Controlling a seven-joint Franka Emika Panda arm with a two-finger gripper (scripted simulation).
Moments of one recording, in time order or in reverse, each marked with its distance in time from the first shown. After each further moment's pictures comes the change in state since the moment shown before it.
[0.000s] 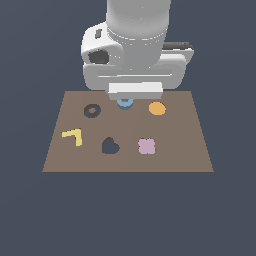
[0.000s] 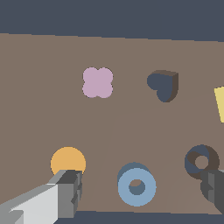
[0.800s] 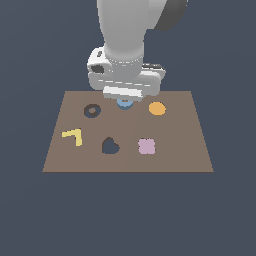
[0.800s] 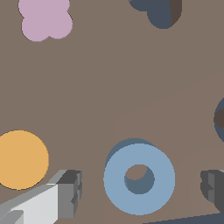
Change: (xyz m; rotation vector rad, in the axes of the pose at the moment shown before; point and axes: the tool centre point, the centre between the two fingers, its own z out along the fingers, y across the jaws) arm -0.061 0.018 0.081 0.007 0.011 0.166
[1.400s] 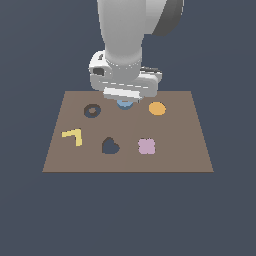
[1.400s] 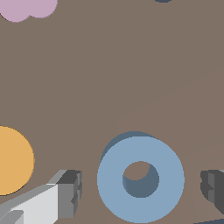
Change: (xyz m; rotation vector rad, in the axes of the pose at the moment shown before) arm -0.010 0.003 0.017 0.002 0.003 0.030
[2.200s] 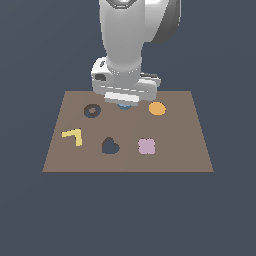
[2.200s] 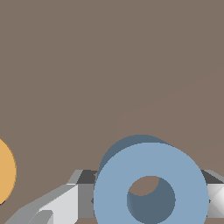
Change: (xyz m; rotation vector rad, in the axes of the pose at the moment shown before) arm -0.001 0.000 0.019 0.001 0.001 0.001
